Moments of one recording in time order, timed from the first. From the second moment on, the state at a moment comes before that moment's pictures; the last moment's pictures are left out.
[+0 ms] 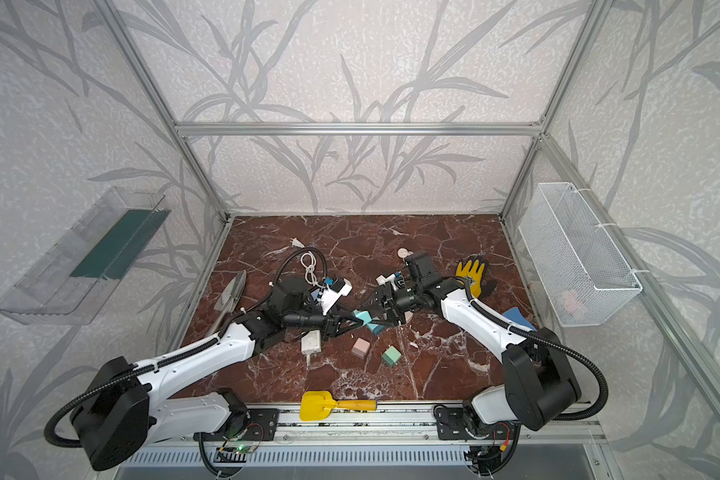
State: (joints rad) left arm -0.69 1.22 0.67 0.09 0.68 -0.17; right arm 0.48 1.43 0.91 -0.33 -1.12 1.07
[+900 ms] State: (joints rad) left arm -0.62 1.18 0.79 -0.19 0.04 -0.46; right arm 0.43 1.49 1.13 -0.58 -0.77 0.80
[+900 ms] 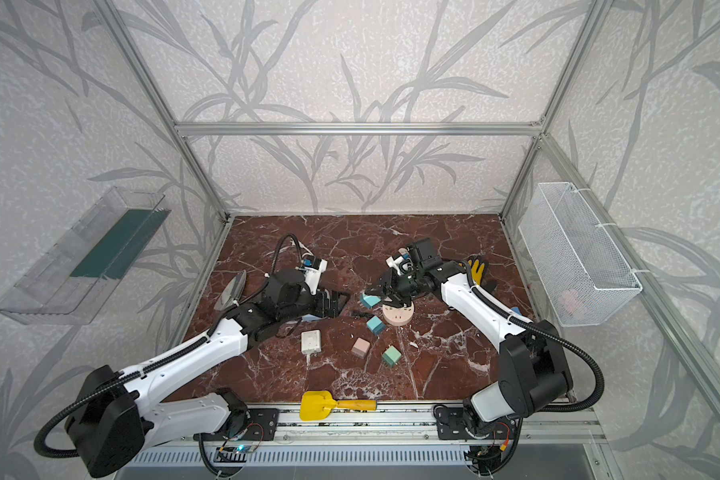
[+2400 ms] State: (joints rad) left arm -0.61 1.29 0.82 -0.30 -0.11 -0.55; right arm 0.56 1.75 1.33 -0.78 0.10 0.58
